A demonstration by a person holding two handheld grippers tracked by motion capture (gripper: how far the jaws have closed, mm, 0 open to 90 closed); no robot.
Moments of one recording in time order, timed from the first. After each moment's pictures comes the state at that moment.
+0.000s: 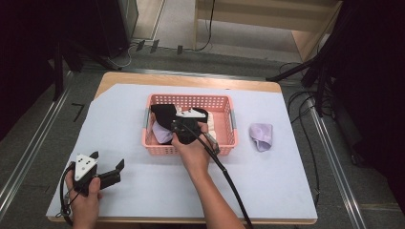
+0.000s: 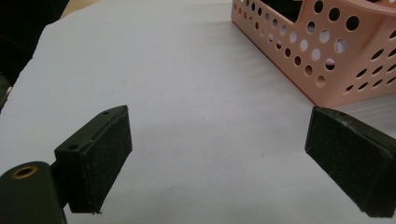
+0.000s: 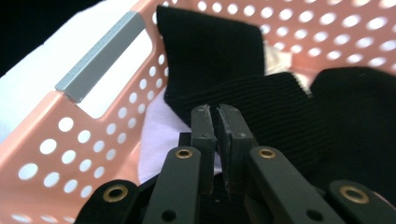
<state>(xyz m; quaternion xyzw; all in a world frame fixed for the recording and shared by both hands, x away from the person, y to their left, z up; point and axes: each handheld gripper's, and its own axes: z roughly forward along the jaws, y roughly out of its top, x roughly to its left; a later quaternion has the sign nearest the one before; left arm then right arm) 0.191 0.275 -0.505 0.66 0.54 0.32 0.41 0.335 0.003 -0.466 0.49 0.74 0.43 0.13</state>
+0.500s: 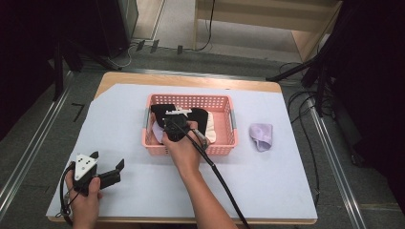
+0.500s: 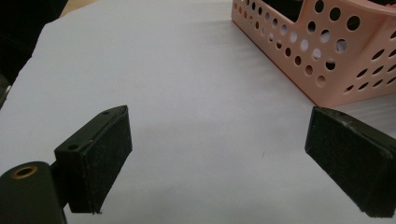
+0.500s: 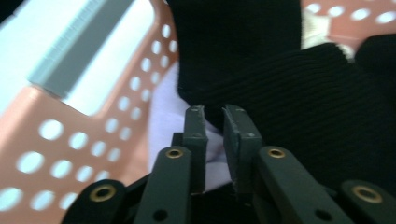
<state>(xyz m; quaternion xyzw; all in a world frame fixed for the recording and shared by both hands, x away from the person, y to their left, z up) 0.192 0.275 -0.505 0.66 0.54 0.32 0.41 0.347 0.034 -0.474 0.52 0.76 0.37 0.10</state>
